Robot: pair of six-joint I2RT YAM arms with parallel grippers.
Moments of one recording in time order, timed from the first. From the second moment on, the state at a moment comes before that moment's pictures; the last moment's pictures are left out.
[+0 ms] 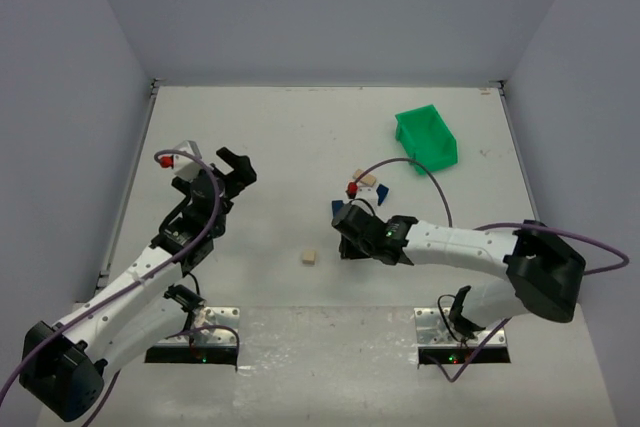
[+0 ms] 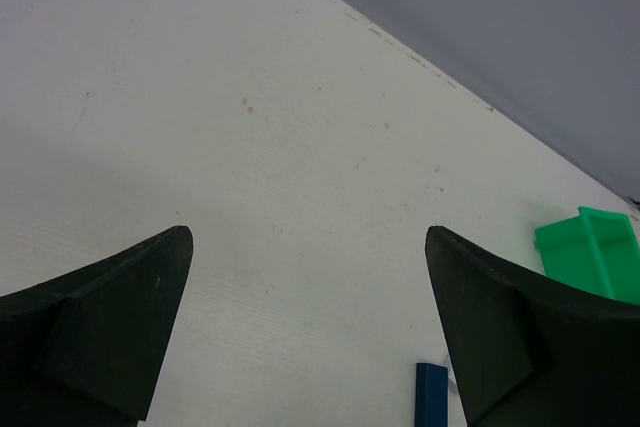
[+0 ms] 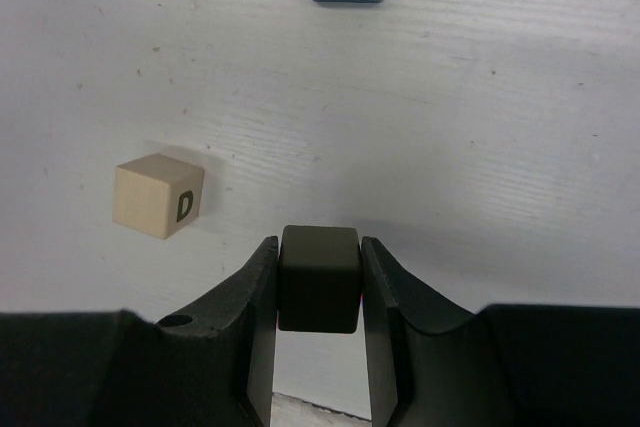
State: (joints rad) left arm -0.48 0.81 0.52 0.01 -0.65 -0.70; right arm 1.01 1.38 0.69 -0.34 0.31 0.86
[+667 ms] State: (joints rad) left arm -0.48 0.75 0.49 -0.01 -0.64 -0.73; right arm 1.10 1.65 0.86 -0.35 0.33 0.97
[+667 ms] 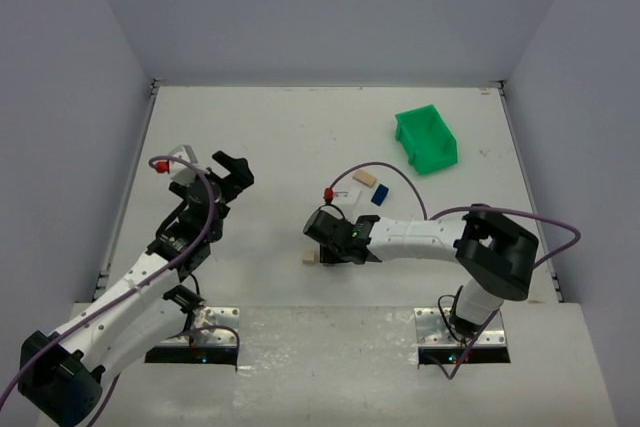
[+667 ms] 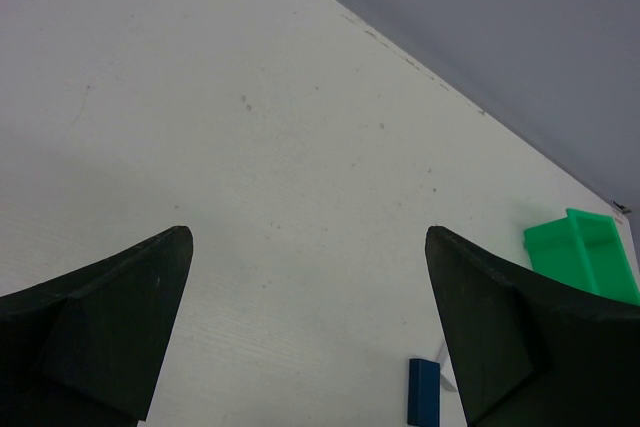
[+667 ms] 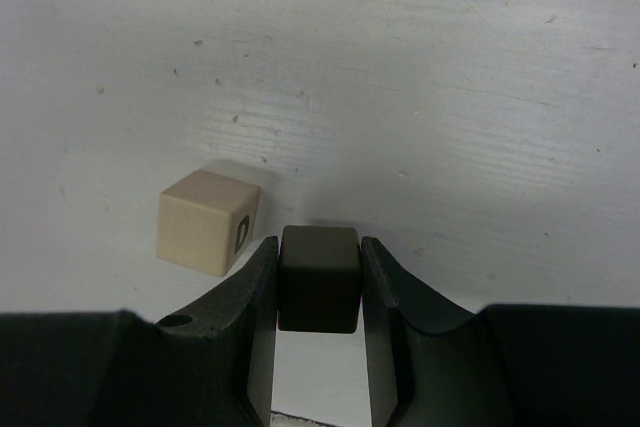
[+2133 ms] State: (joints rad) left arm -0.48 0.70 0.47 -0.02 -0.64 -0.73; right arm 1.11 1.72 0.92 -0.39 0.34 1.01
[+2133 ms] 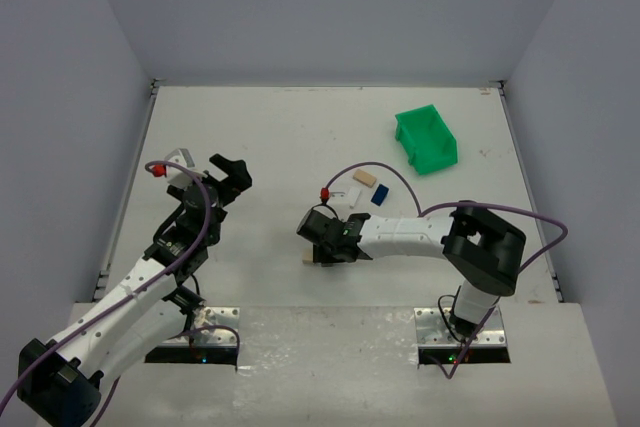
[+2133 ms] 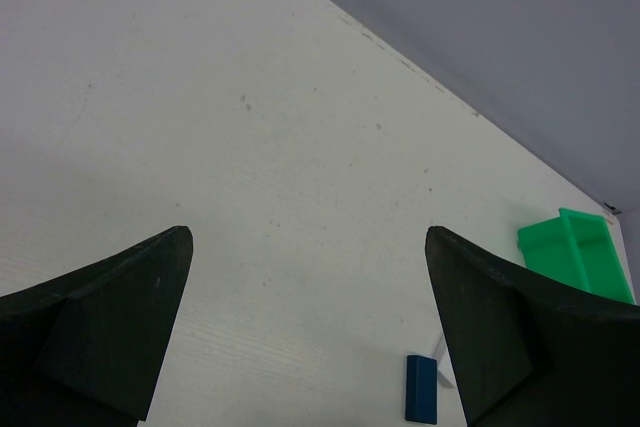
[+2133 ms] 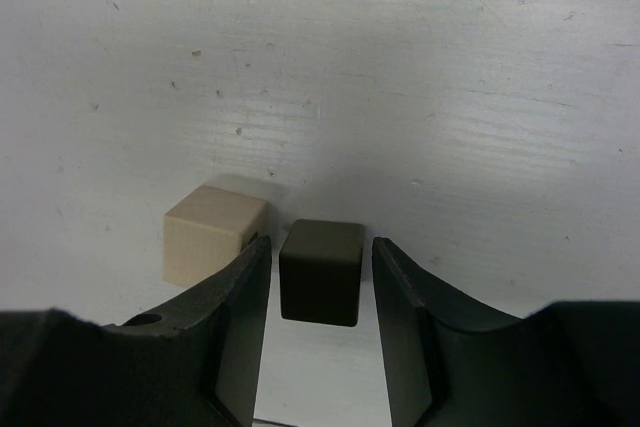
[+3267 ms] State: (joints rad) left arm -0.48 0.73 0.46 -0.02 -0.64 -0.73; right arm 1.15 1.41 0.58 -0.16 0.26 0.39
